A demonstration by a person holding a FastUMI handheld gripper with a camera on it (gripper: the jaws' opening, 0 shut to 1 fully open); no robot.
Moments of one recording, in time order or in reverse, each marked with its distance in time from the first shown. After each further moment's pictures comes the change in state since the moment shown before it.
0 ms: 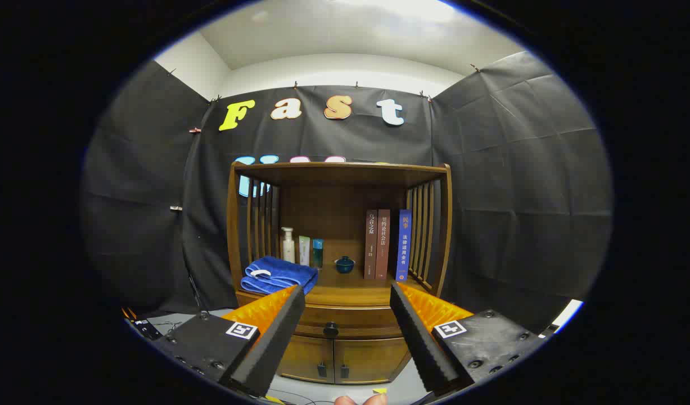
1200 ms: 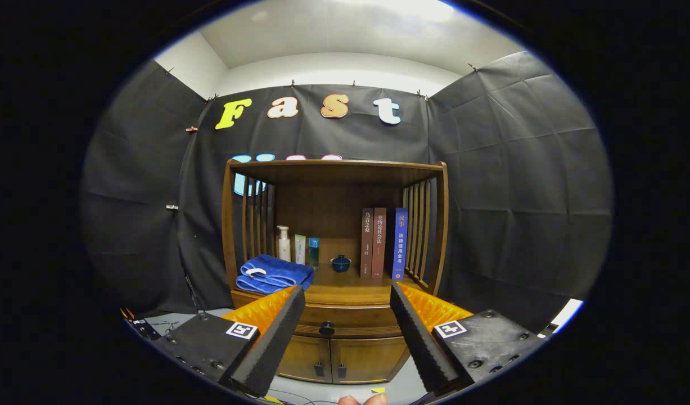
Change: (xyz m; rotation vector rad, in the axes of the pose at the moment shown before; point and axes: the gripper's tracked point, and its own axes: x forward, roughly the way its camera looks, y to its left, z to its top) arm 0.008 -0.011 -0.008 -0.006 0.005 -0.029
